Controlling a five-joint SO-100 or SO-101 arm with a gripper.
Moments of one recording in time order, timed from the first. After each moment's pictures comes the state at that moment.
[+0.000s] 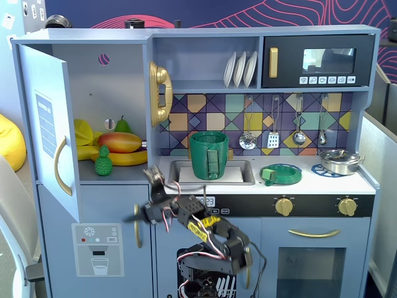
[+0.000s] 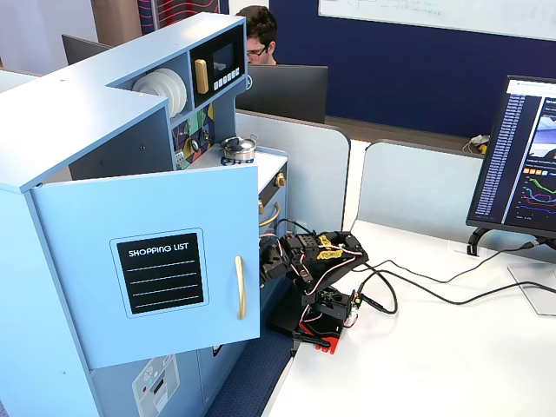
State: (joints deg) arm -44.7 156.5 145.8 26.7 -99.6
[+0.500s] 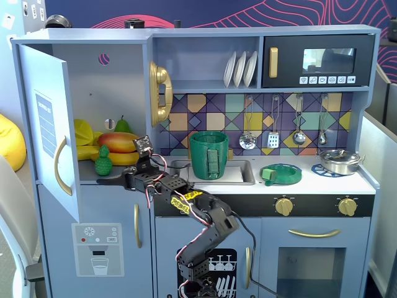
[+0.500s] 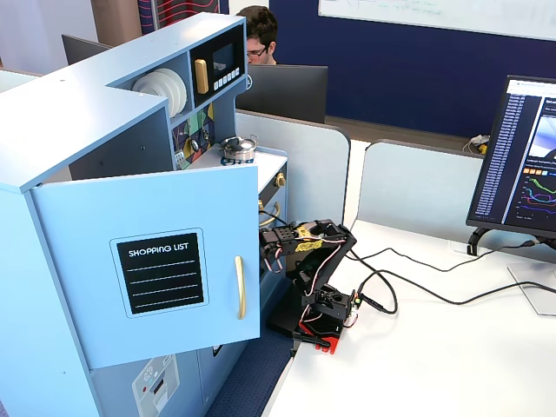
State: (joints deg) arm -43.9 128.5 123.1 2.8 -95.4
